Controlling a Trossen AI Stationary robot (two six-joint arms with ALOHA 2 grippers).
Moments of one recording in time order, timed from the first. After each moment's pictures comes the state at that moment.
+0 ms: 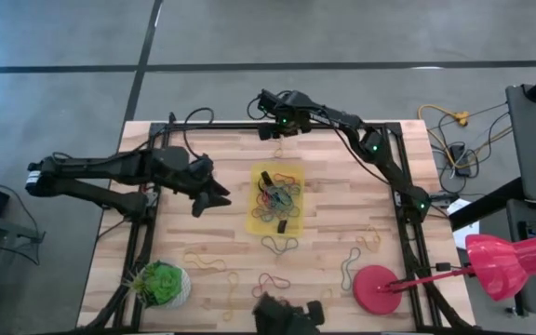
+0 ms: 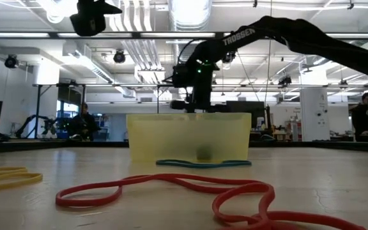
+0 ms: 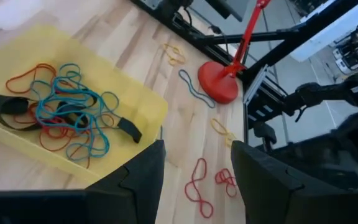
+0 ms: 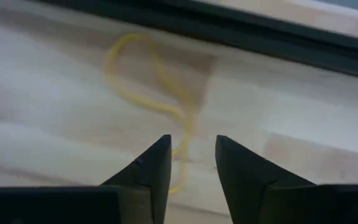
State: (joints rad) left arm 0.03 0.93 0.96 -0.48 0.18 -0.59; right arm -0.57 2.48 2.32 -1.19 0.08 0.81
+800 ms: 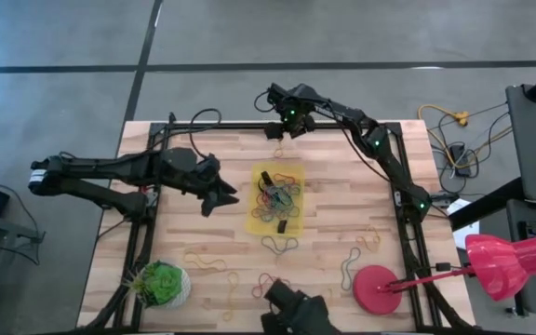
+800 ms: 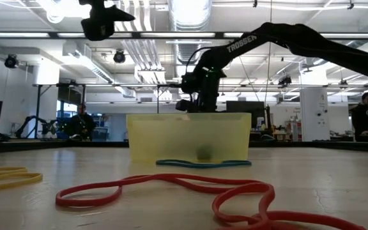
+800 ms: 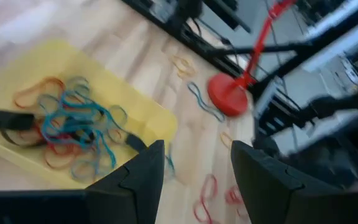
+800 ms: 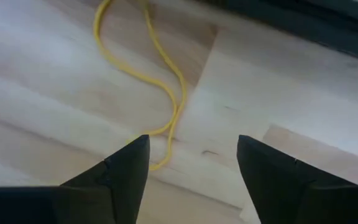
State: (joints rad) left arm 0.04 1.00 0.95 -0.39 0.13 -0.59; right arm -0.65 2.49 2.29 -1.23 -0.17 0.63
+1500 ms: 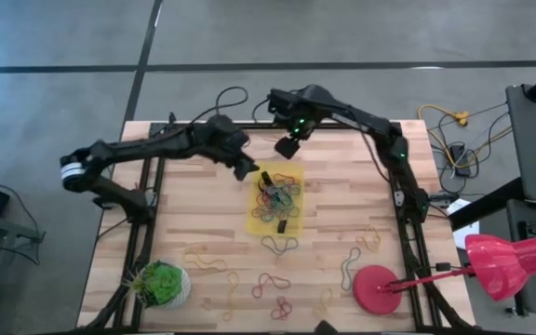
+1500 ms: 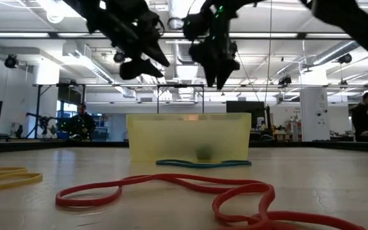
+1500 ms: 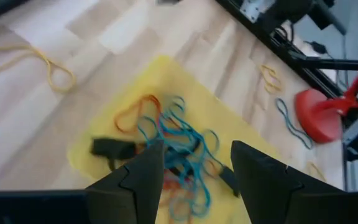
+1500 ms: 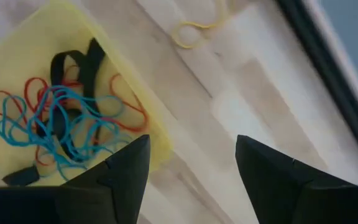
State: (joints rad) left arm 0.41 1.38 1.08 -0.36 0.30 -0.38; right arm -0.45 2.16 2.24 -1.50 0.04 0.23
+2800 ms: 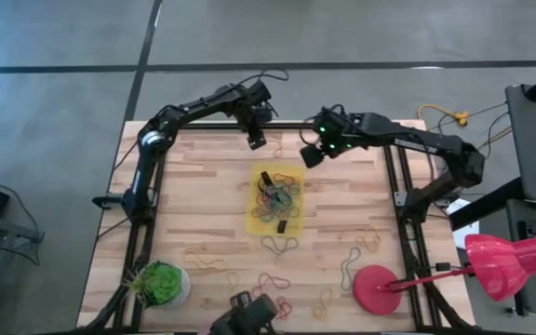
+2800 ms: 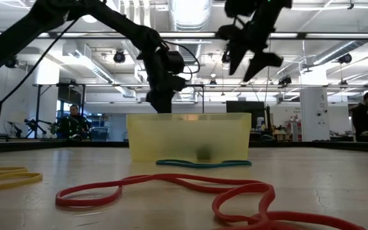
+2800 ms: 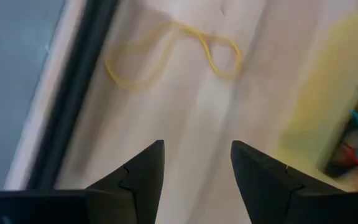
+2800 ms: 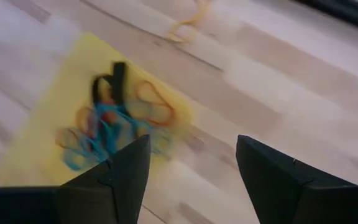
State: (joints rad) left arm 0.66 2.10 1.90 -1.04 0.14 0.27; right arm -0.39 1.52 1.37 -0.93 0.05 0.69
